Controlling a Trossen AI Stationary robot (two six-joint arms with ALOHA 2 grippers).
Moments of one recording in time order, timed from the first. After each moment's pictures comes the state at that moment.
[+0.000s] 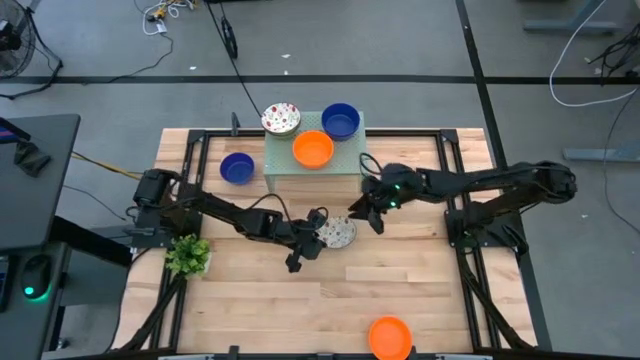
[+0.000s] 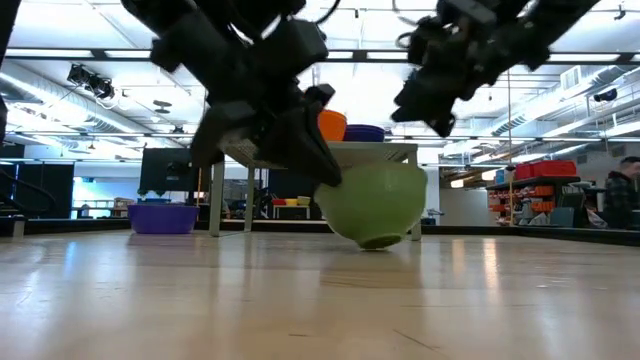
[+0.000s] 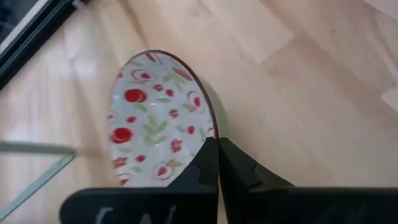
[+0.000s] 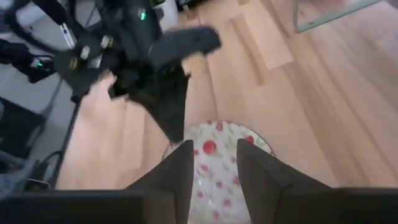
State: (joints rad) left arm -0.19 1.77 0.97 0.09 -0.16 0.54; right arm -0.11 1.26 0.70 0.00 -0.26 0.31
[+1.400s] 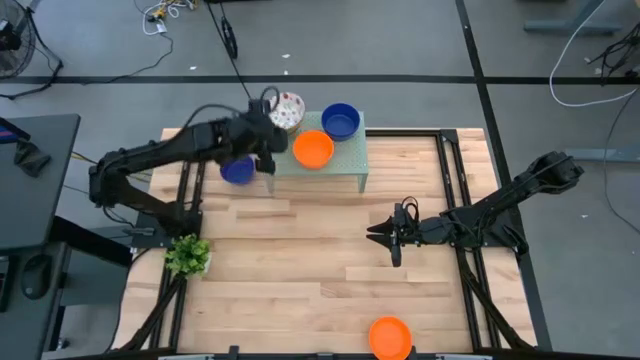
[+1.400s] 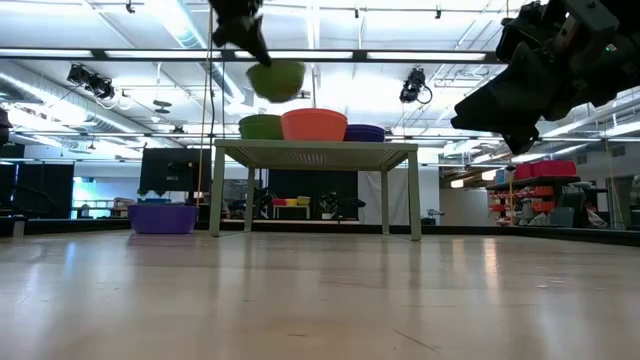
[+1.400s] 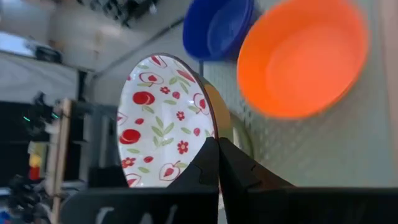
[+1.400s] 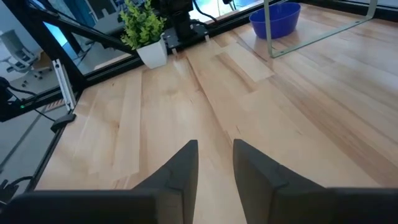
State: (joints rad) left arm 0.27 1.38 1.45 -0.75 -0.54 0.71; right arm 0.40 1.14 0.27 0.54 0.46 0.49
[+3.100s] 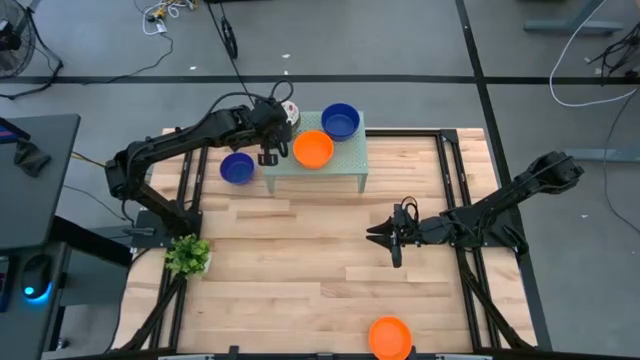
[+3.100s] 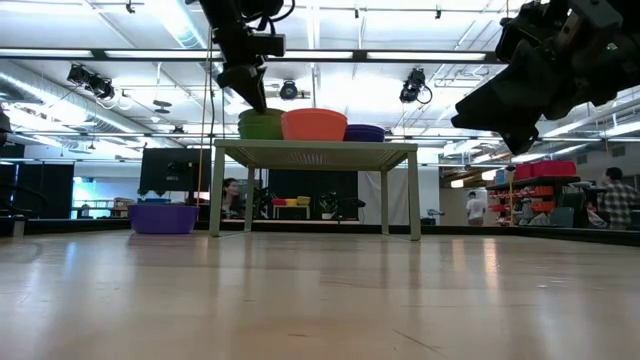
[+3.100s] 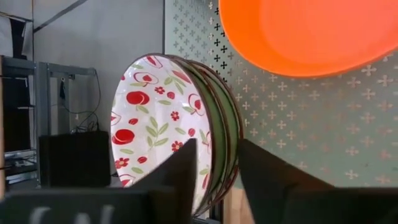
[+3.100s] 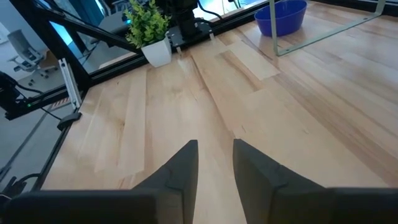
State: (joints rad) left arm 0.45 1.53 1.45 -0.82 -0.41 0.67; right arm 0.40 1.14 0.27 0.54 0.43 0.49
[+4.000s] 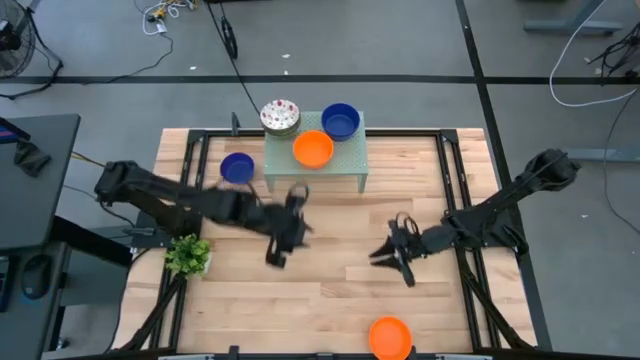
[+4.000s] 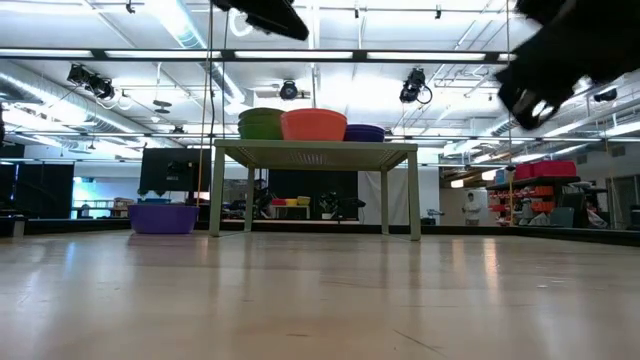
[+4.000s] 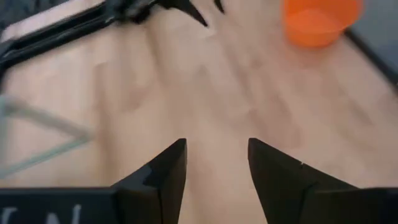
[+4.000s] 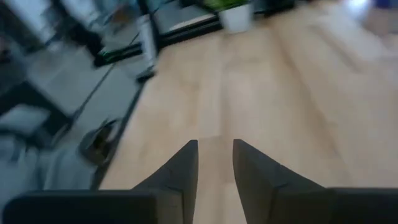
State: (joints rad) left arm -0.24 1.47 1.18 -0.40 -0.12 0.19; right arm 0.52 1.14 0.37 0.43 0.24 0.44
